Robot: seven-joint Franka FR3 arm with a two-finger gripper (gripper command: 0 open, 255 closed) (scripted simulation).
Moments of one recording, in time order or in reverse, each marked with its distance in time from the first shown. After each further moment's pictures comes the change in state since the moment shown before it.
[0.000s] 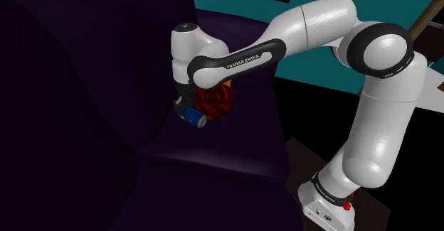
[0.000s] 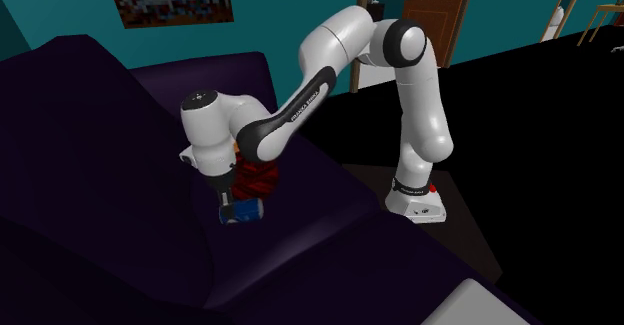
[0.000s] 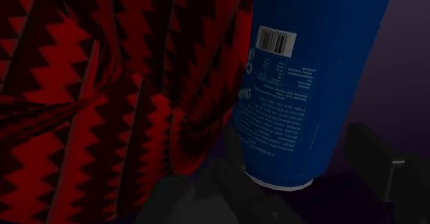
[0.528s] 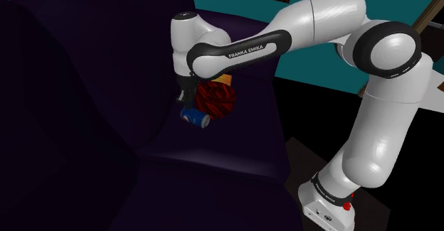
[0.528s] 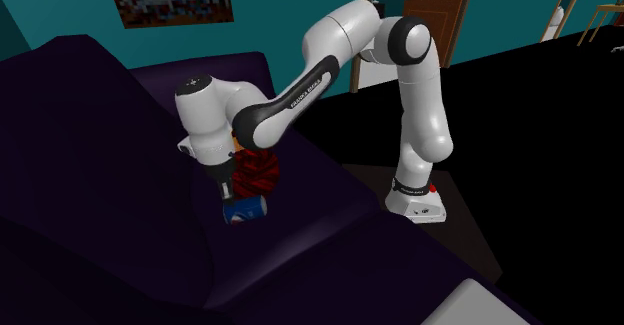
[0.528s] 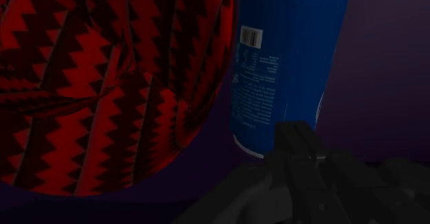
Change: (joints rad) arm -0.007 -0.032 0.011 0.041 0.036 -0.105 -0.029
